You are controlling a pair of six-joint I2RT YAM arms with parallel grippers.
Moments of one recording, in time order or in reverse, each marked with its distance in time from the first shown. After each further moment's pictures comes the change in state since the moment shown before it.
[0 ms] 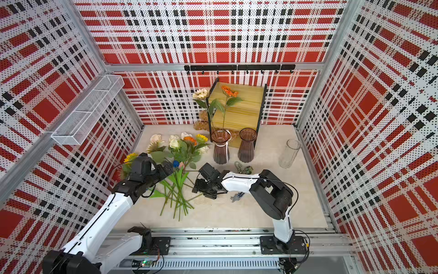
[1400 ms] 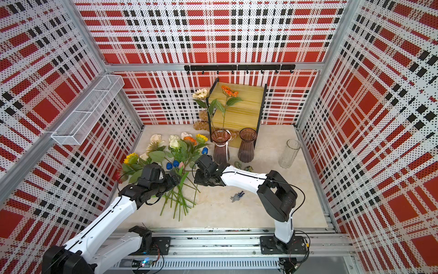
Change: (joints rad) left arm -0.135 0.006 -0.094 -0.053 0.071 -0.106; right arm 0.008 -0.082 0.169 -0.191 0.237 -0.148
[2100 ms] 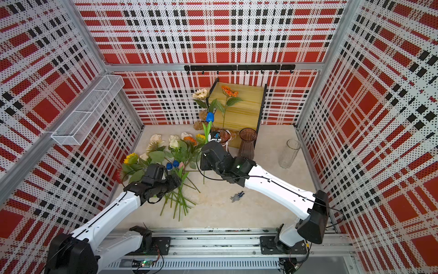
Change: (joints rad) left arm 0.011 0.077 0.001 -0.001 0.000 0.031; right arm 0.047 -0.348 0.199 -0.222 0.458 -0.300
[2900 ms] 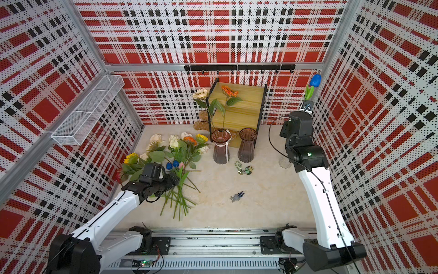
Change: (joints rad) left arm 0.060 0.003 0.006 0.000 0.026 0.032; right arm -0.892 -0.259 0.007 0.001 0.125 -0.474
